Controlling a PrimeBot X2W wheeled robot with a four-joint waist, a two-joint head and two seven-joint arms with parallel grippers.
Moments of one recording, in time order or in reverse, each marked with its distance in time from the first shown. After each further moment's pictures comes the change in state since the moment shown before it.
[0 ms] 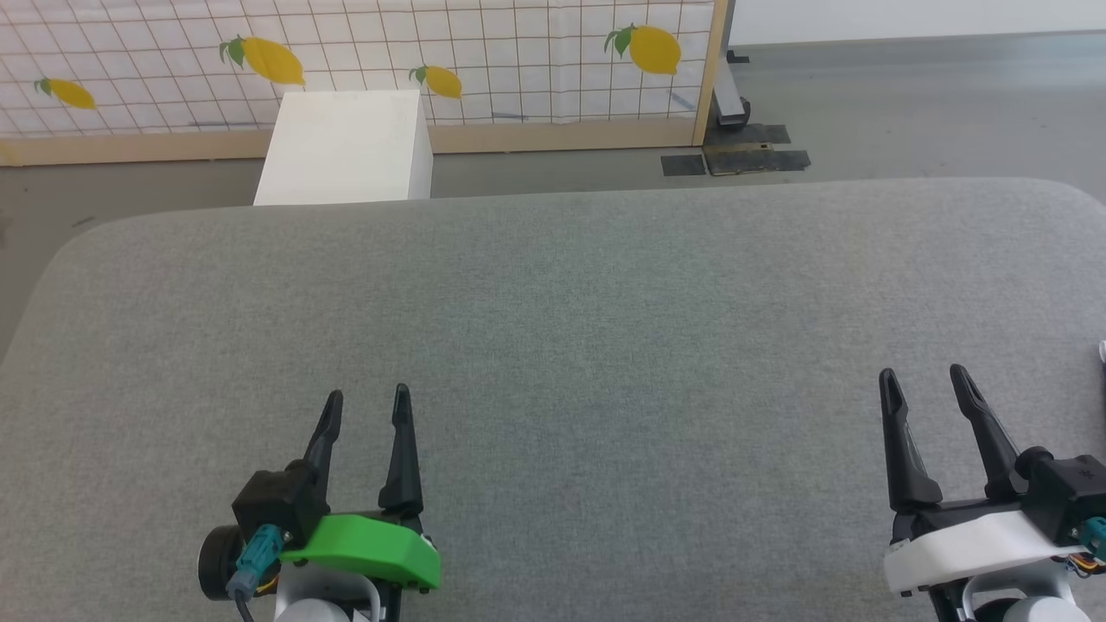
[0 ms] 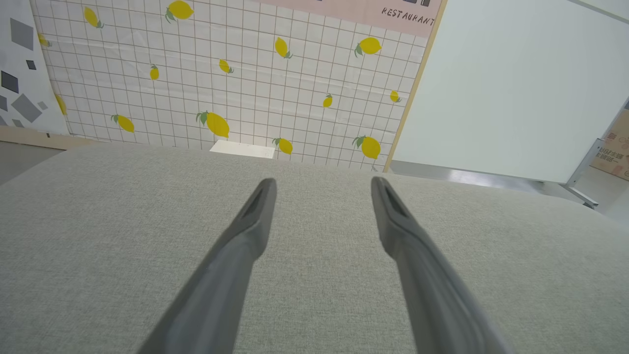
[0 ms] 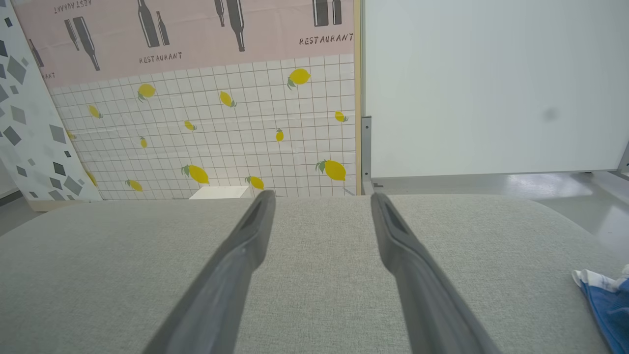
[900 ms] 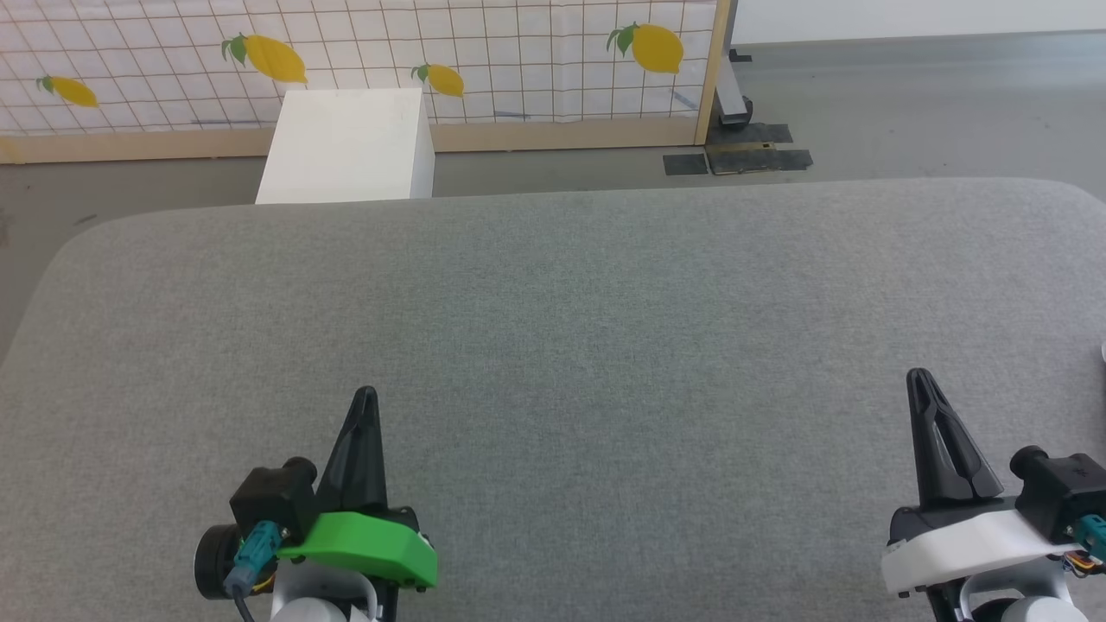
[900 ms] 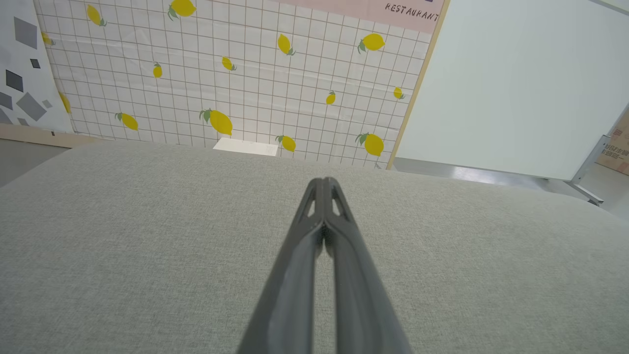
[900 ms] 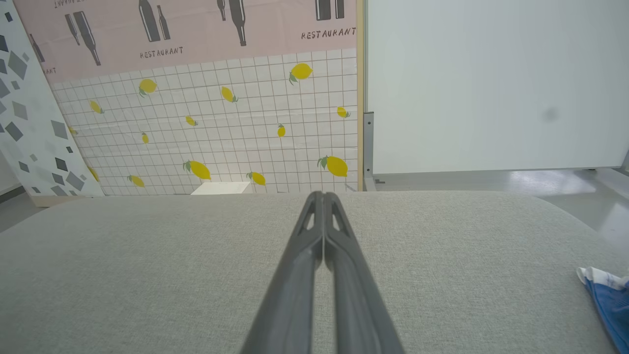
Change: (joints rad) left arm 0.000 0.000 0.008 -0.005 0.008 -0.001 0.019; right arm 0.000 0.001 0.003 0.002 -0.002 0.000 0.011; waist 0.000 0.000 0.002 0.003
